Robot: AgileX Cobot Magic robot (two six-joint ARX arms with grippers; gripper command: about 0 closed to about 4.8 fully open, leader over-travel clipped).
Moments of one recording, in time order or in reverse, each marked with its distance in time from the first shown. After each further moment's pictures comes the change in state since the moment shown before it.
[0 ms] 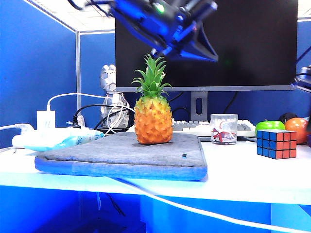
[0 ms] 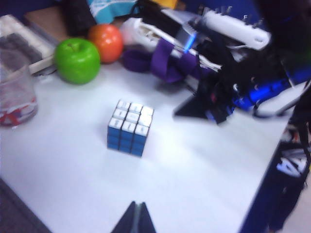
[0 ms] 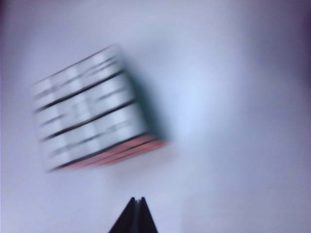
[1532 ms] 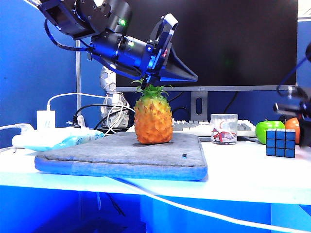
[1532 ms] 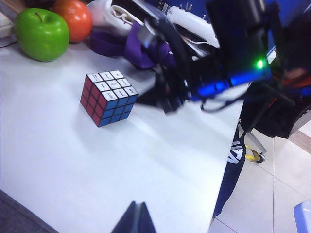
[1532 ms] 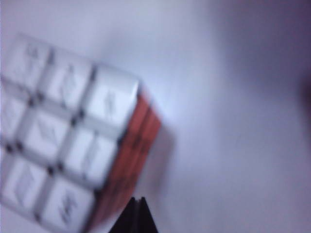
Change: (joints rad) left arm 0.188 0.117 0.001 0.063 0.439 -0.028; right arm 0.103 0.135 0.037 0.141 0.321 0.095
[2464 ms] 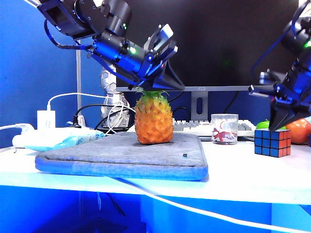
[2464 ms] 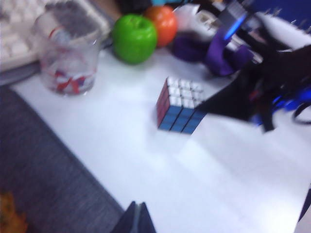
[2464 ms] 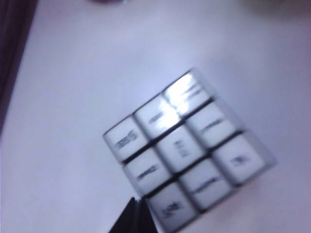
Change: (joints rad) left arm 0.000 0.002 0.000 0.020 -0.270 0.003; right arm 0.103 0.009 0.140 -0.160 -0.100 -0.026
